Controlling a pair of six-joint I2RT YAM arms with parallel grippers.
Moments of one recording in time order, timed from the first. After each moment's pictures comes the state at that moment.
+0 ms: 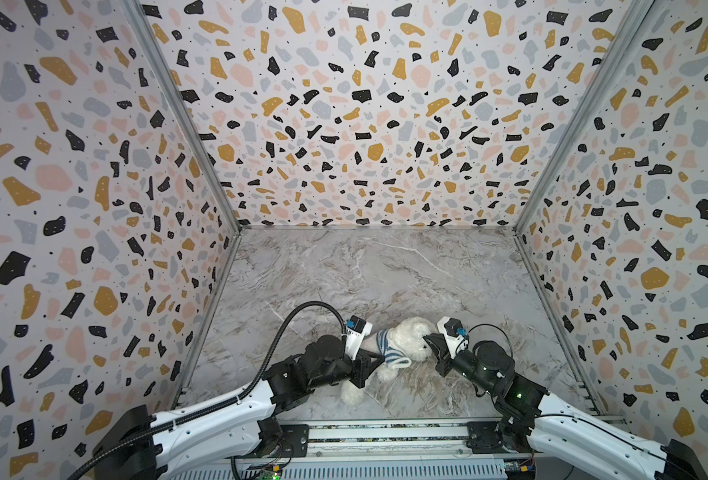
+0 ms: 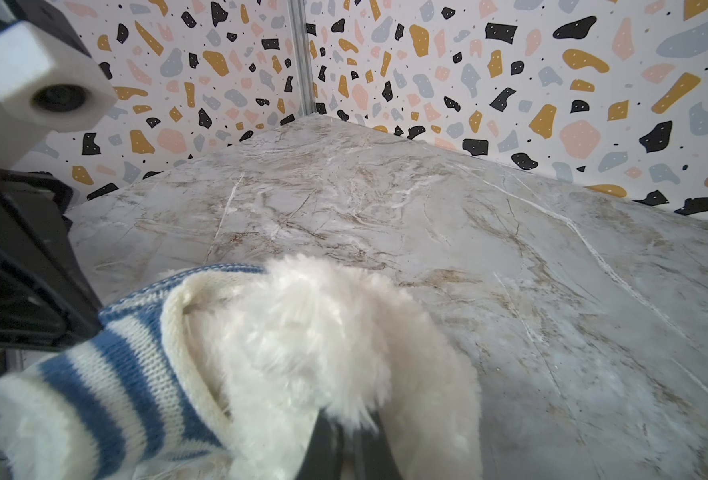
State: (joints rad) left arm -1.00 0.90 0.42 0.04 0.21 -0.61; right arm 0.86 0.61 0.20 0.20 0.07 0.08
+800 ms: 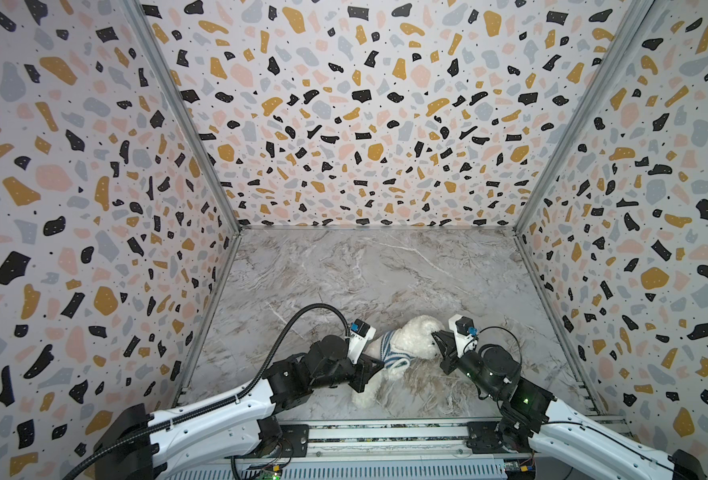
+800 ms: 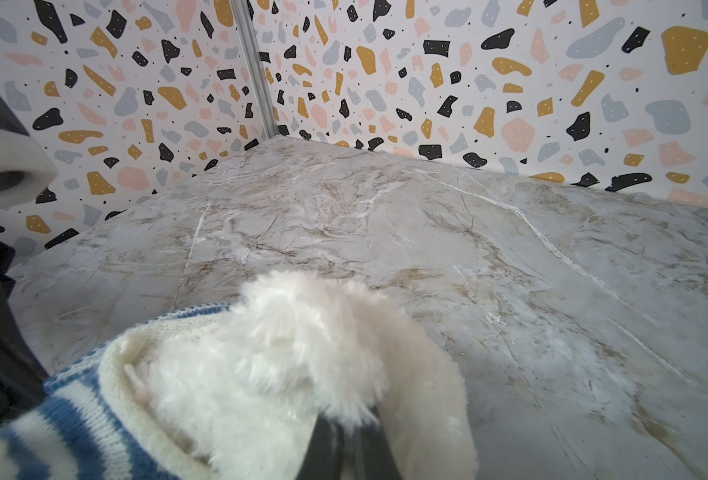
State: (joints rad) left arm -1.02 0.91 0.45 -0.03 0.23 -0.60; right arm 0.88 0.51 0.19 0.14 0.22 0.16
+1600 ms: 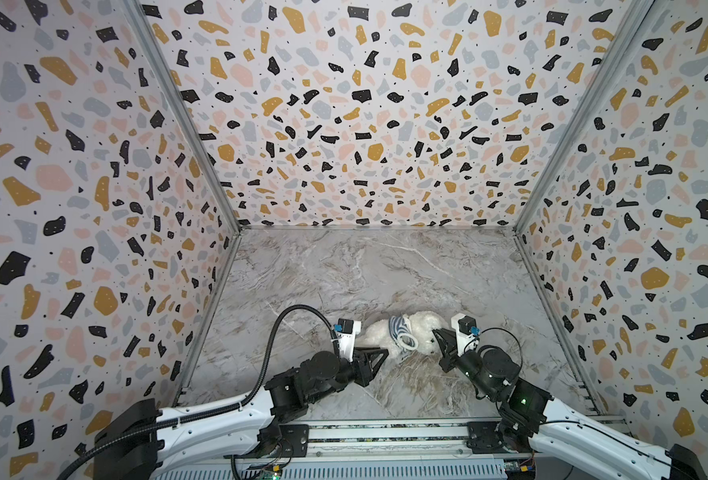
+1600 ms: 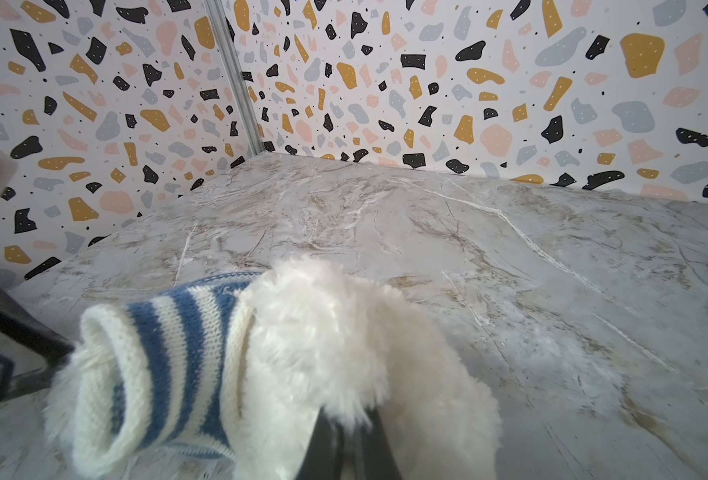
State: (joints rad) left arm -1.15 0.89 0.29 0.37 -0.12 -0.80; right arm 0.91 0.53 0.17 0.21 0.29 0.20
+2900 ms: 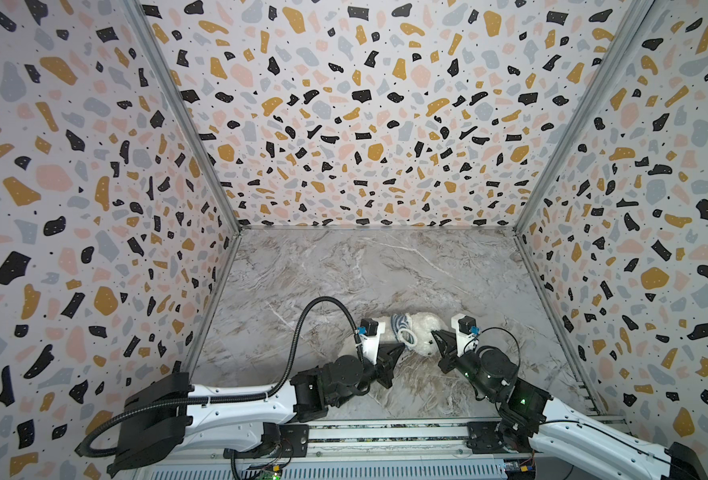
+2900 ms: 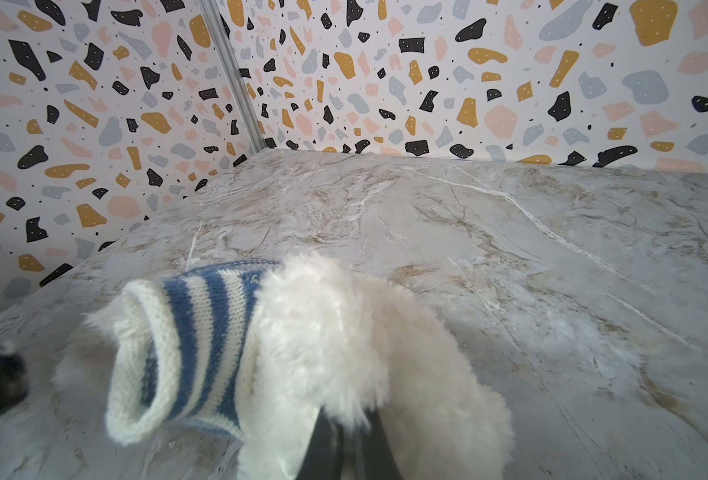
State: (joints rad) left arm -1.25 1.12 0.45 0.49 -0.31 -0.61; right arm 0.92 0.53 0.17 0.19 0.29 0.25
